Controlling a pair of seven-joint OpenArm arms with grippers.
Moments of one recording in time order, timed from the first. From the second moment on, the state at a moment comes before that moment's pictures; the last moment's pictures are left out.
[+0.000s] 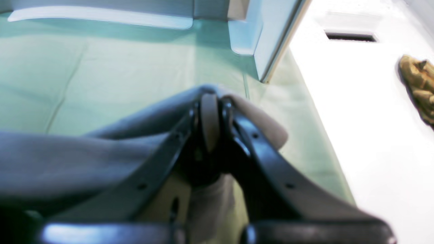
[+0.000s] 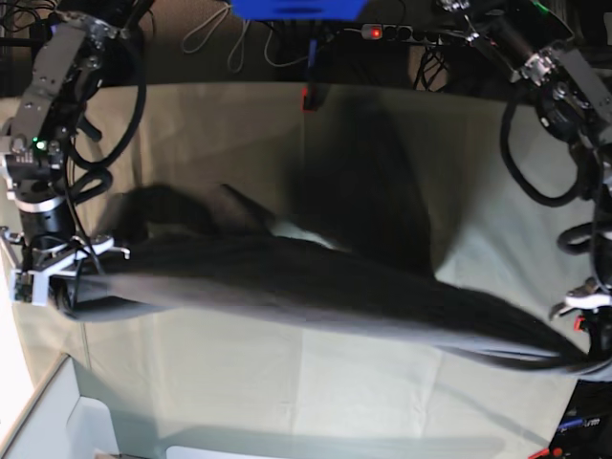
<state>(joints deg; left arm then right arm) -3.9 -3.0 -35.0 115.9 -19.3 -14.6 33.4 -6.4 -0.3 25.3 114.3 0.1 18.1 -31.8</state>
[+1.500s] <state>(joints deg) -10.3 -1.0 -24.2 70.0 -18.8 -13.7 32.8 9.2 1.4 21.0 86.1 -5.4 18.1 -31.6</state>
